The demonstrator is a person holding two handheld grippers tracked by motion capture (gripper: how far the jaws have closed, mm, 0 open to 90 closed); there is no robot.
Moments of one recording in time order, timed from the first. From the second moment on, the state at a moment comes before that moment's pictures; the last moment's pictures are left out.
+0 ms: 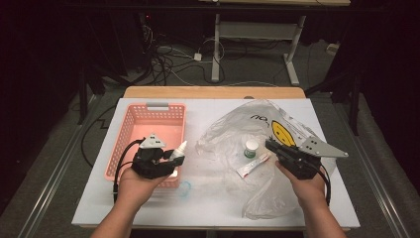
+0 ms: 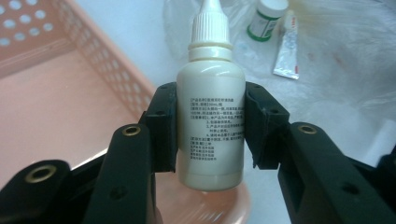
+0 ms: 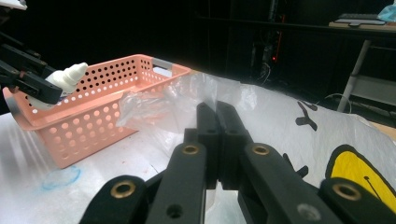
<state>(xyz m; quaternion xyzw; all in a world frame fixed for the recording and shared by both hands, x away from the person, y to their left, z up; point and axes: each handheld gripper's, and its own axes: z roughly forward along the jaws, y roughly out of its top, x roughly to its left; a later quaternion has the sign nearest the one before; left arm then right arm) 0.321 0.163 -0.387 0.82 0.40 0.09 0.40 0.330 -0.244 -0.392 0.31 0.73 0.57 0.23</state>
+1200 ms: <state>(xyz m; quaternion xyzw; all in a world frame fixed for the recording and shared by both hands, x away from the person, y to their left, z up) 0.336 0.027 -0.424 0.86 0.31 0.05 0.41 0.329 -0.244 -0.391 0.31 0.72 0.57 0.23</state>
